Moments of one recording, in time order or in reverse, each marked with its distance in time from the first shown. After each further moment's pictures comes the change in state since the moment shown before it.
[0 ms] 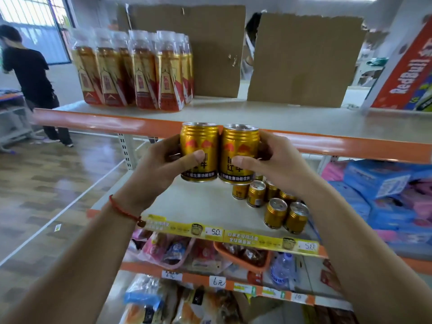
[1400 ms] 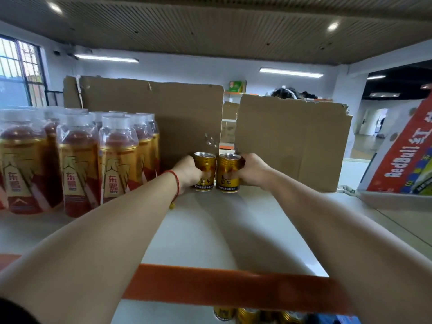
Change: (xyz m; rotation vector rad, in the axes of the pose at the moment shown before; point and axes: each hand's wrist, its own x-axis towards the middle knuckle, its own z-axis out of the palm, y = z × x) left_hand 0.382 -0.099 0.010 0.315 0.040 -0.329; right_hand 0.317 0.099 -0.095 -0.215 0.136 0.294
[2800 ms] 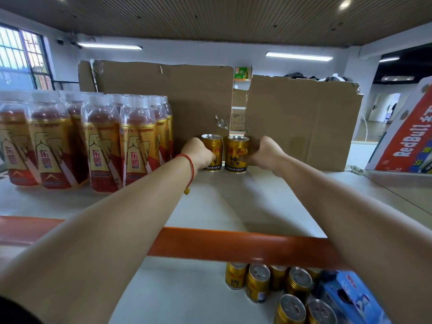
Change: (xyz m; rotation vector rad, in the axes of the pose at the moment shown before) left_hand -0.067 0.028 -0.005 0.163 0.166 -0.023; right_hand -0.023 0.003 0.007 -0.094 0.118 0.047
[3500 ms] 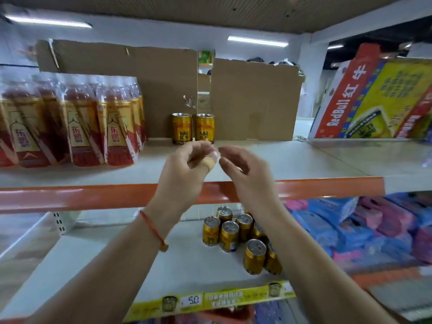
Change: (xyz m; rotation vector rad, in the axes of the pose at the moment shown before) left_hand -0.195 -0.014 -0.015 -0.492 -0.128 0.369; right_hand -0.240 -0.028 0.016 0.357 0.289 -0.214
